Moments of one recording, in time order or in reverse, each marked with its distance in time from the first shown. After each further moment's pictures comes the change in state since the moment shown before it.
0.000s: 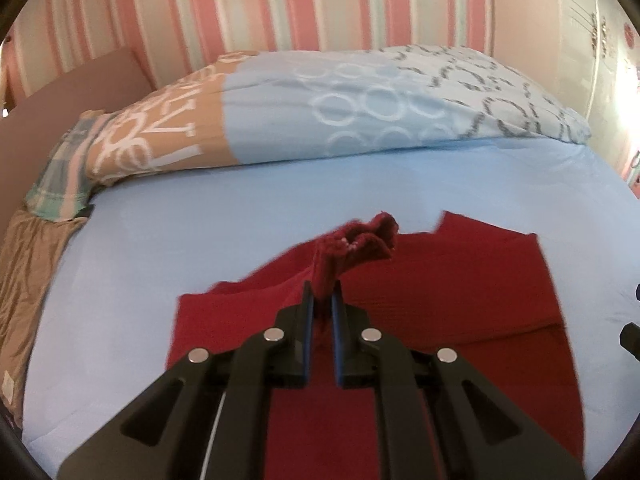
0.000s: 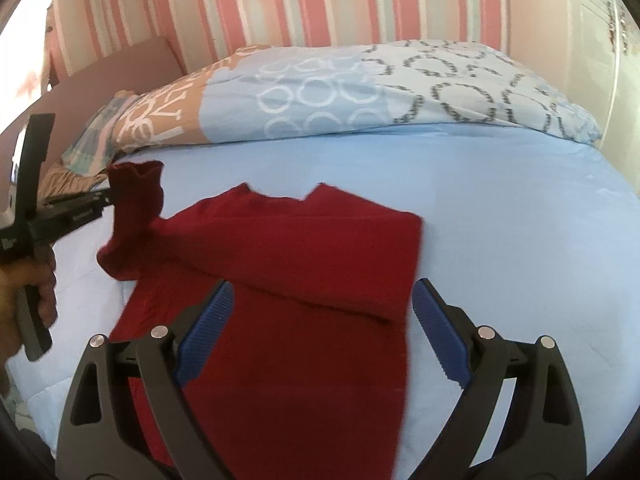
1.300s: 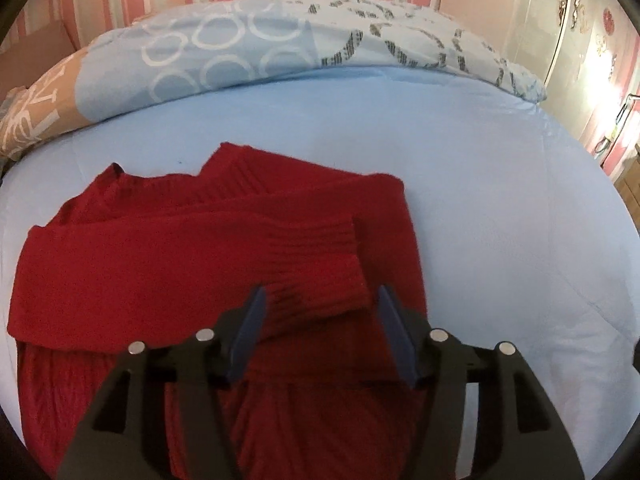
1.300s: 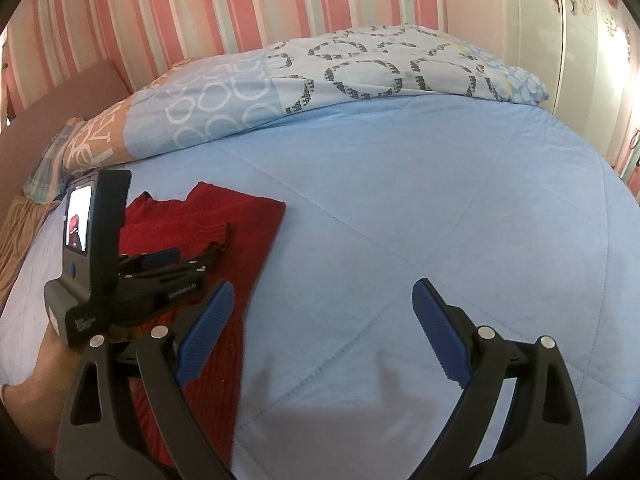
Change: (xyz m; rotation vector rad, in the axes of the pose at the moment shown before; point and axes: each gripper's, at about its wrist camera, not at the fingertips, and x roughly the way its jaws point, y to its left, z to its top) left arm 0.091 -0.221 -0.024 -0.026 0.094 -0.185; right arm 0.003 -0.139 -0.029 0.095 -0.005 -0.106
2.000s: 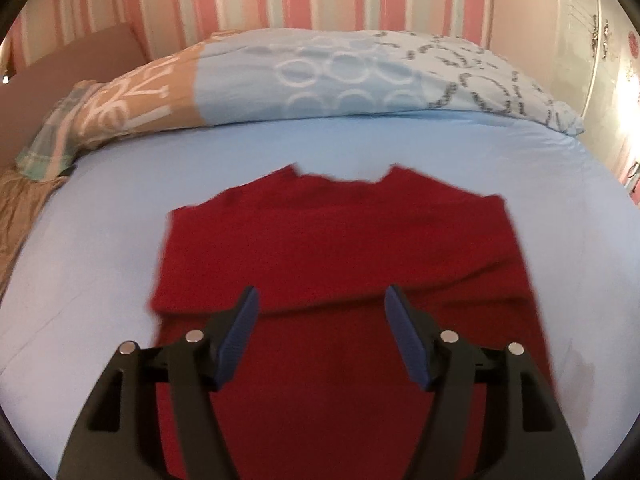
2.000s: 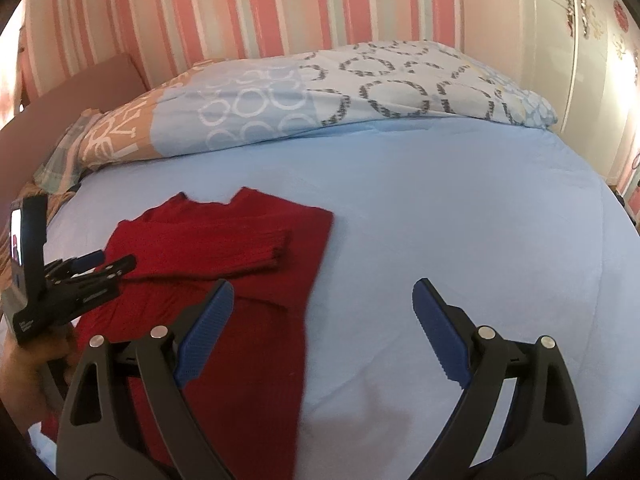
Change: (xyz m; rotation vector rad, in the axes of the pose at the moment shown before) left arm -0.110 0.141 -0.044 -0.058 -0.080 0.173; right arm -0.039 0.074 0.001 -0.060 -0.019 0.013
